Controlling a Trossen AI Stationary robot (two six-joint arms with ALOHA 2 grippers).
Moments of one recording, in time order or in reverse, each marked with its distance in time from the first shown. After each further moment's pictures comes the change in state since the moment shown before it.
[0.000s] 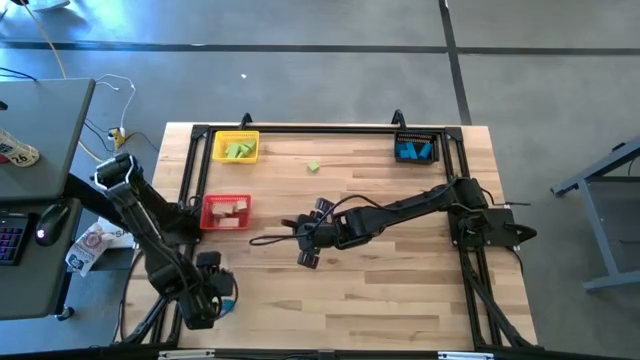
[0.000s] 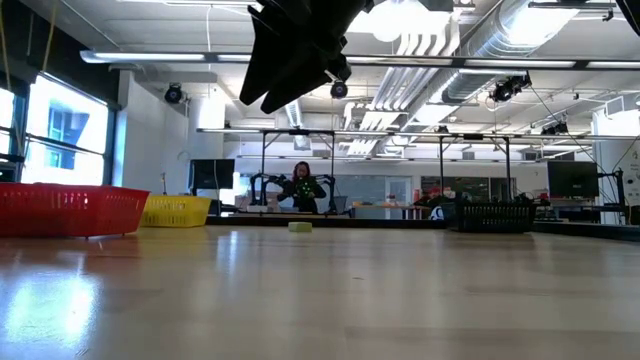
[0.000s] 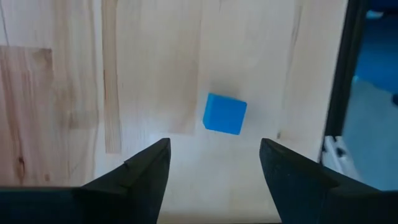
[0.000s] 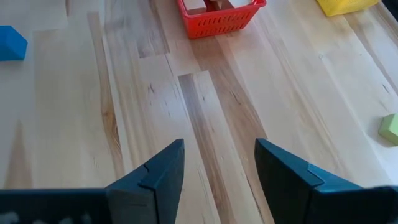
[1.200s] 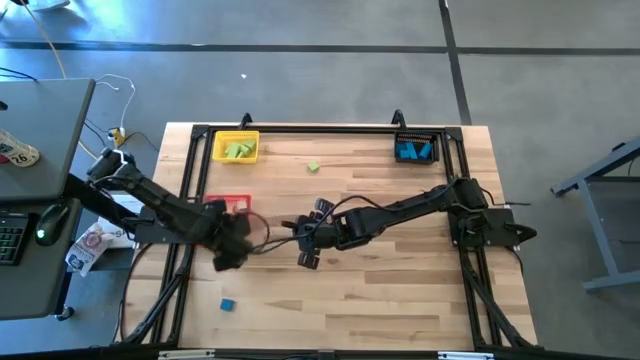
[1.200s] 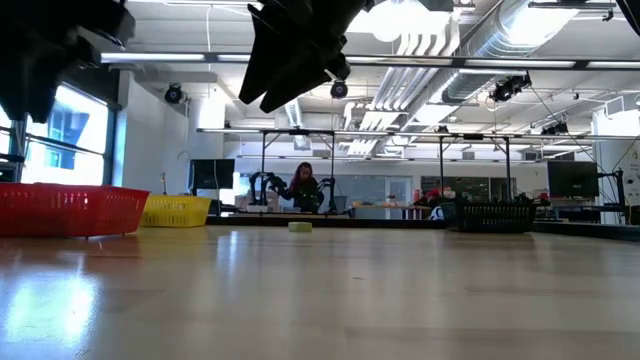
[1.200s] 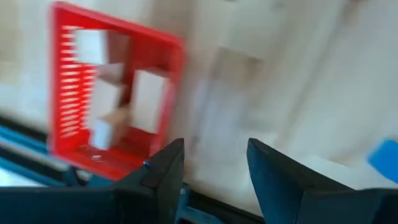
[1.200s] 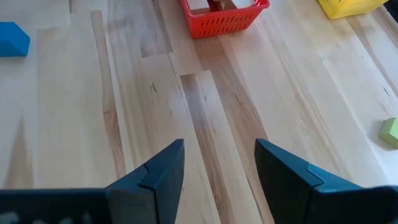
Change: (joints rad) left arm 0.485 -0.094 -0.008 -0.379 -0.056 0.241; right arm 0.000 0.000 0.000 0.002 -0.001 -0.016
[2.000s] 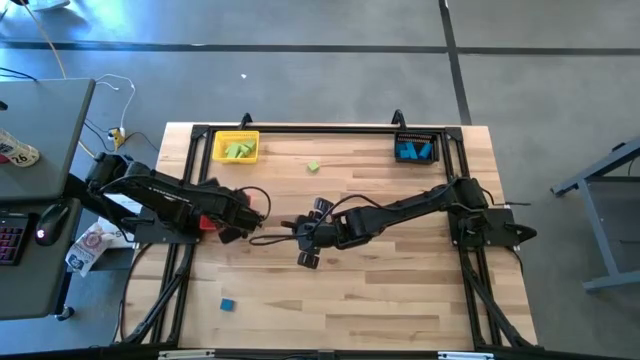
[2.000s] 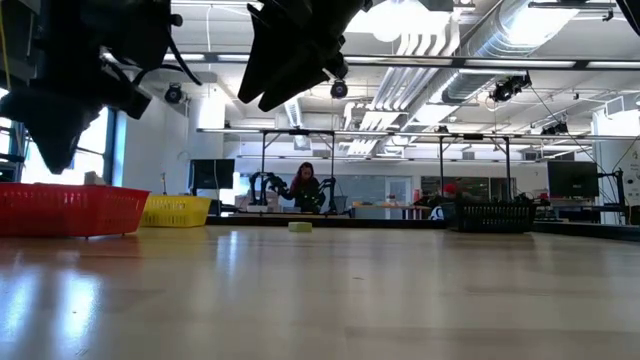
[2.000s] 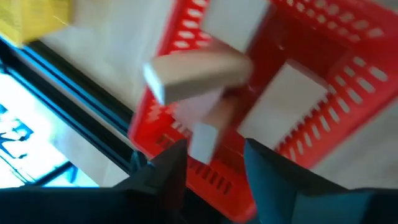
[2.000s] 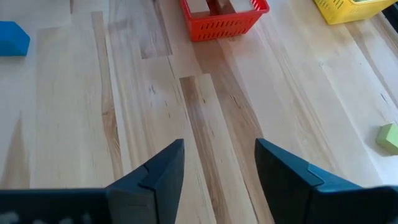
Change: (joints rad) left arm 0.324 0.000 -0.206 -0.004 -0.134 0.073; right arm 0.000 -0.001 0.000 0.008 0.000 -0.026
